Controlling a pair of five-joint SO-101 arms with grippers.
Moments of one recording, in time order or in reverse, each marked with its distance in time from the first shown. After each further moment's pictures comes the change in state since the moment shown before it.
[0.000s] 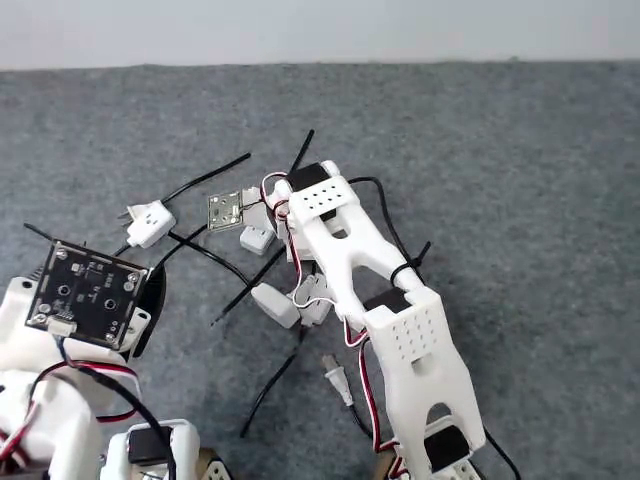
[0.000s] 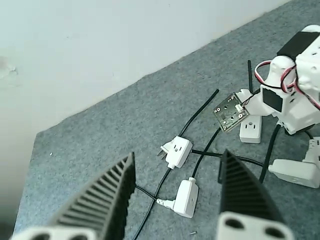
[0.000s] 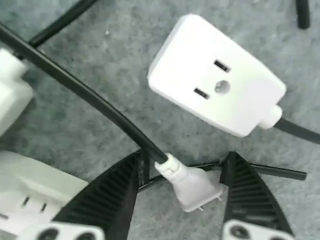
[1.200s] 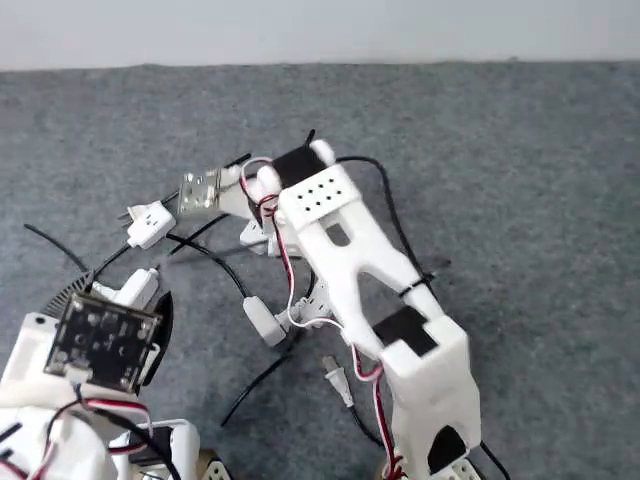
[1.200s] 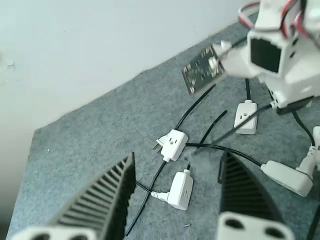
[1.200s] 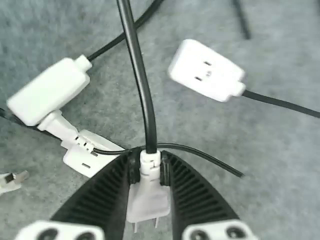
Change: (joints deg) left arm 0.1 -11.7 10.5 0.0 0.0; right arm -5.4 -22.9 1.1 14.9 -11.3
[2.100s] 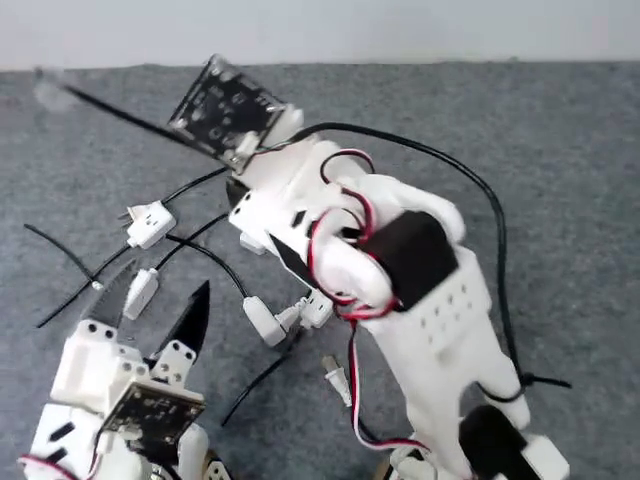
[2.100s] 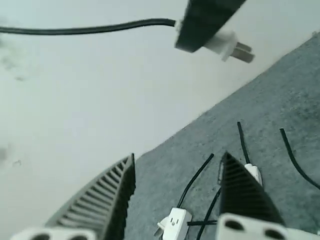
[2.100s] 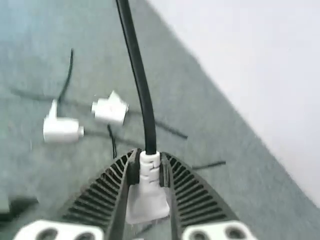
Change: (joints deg) left arm 12.0 -29.6 36.6 -26.9 -4.3; right arm -7.6 -38.6 0.0 -7.6 -36.5
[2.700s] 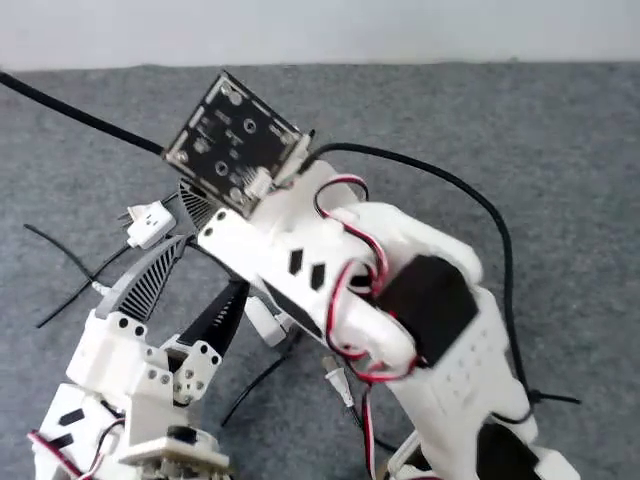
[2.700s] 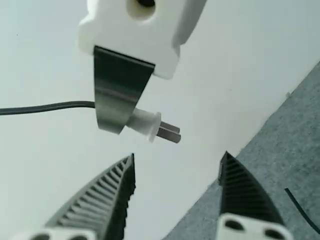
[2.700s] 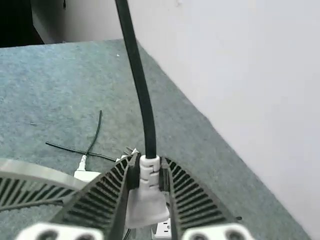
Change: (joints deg) left arm 15.4 0.0 2.6 -16.2 -10.3; right arm -7.5 -4.9 0.0 -4.6 -2.8
